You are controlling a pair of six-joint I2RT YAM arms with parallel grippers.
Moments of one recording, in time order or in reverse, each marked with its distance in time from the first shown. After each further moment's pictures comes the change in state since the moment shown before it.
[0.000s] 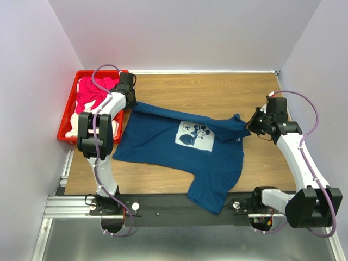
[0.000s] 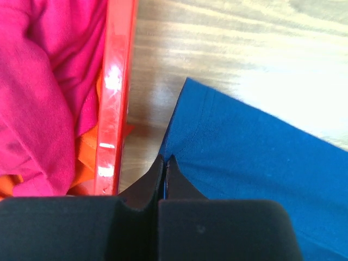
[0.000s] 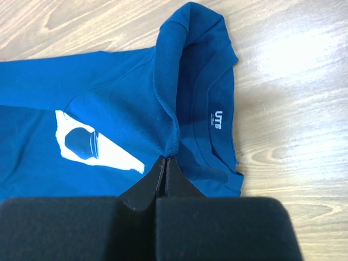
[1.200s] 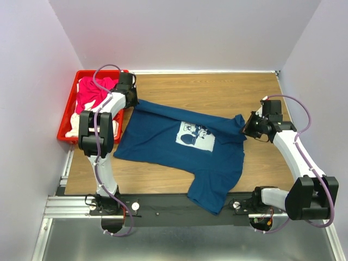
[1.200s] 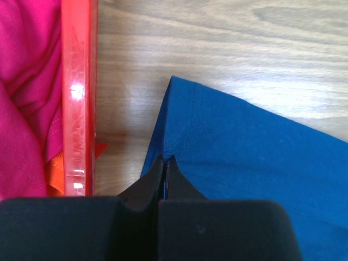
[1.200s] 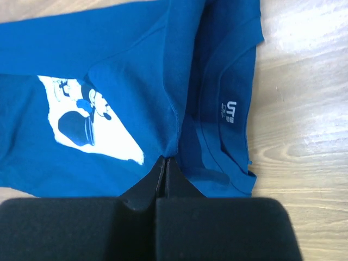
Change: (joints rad) left arm 0.011 0.028 0.002 0.064 0.115 0.007; right arm 0.000 0.071 -0.049 0.034 -0.077 0.000
